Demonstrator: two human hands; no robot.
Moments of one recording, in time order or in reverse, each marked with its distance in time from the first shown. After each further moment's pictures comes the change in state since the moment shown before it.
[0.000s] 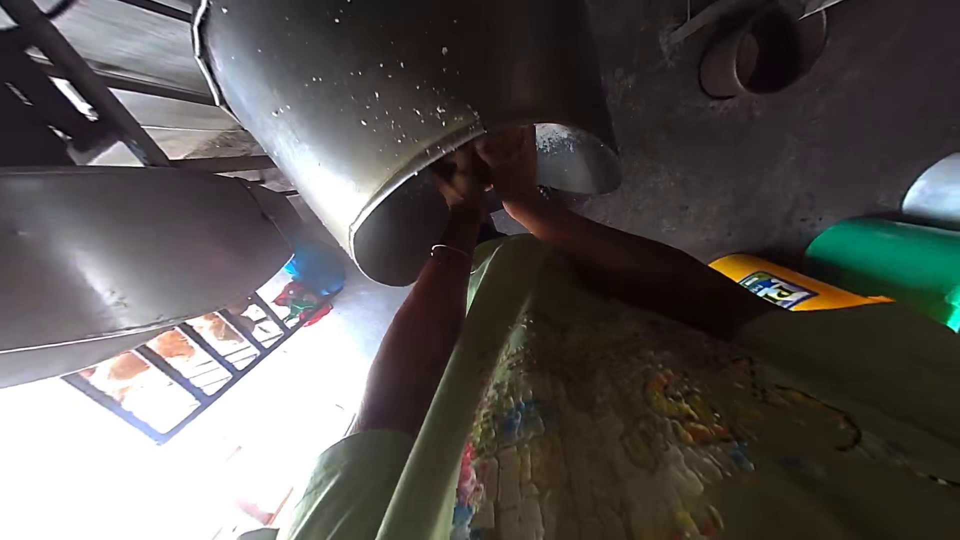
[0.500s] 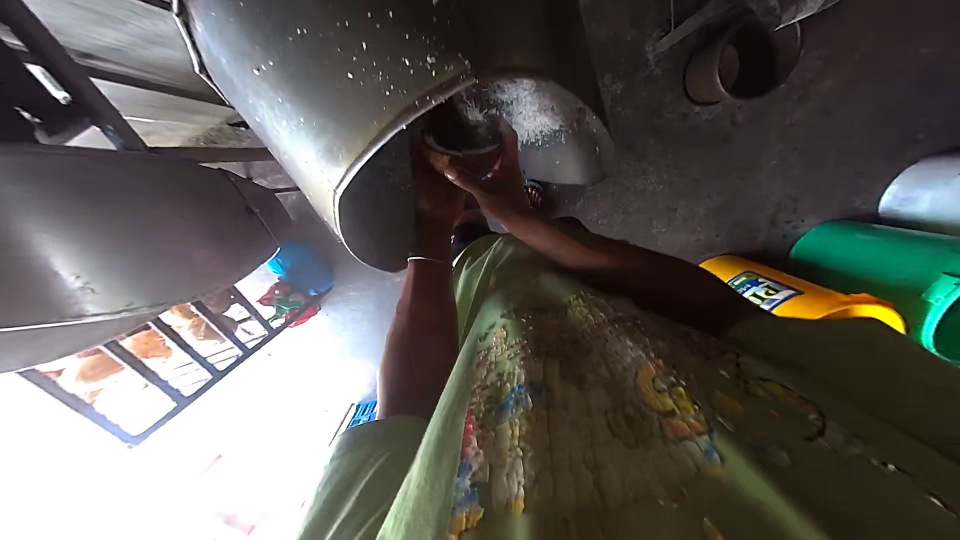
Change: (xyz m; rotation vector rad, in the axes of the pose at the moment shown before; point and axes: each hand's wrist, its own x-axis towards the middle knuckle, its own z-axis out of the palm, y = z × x) left_hand 0.007 0.002 -0.044 -0.462 -0.384 -0.233; right_hand -0.034 0.004 -0.008 -0.281 -0.103 -0.132
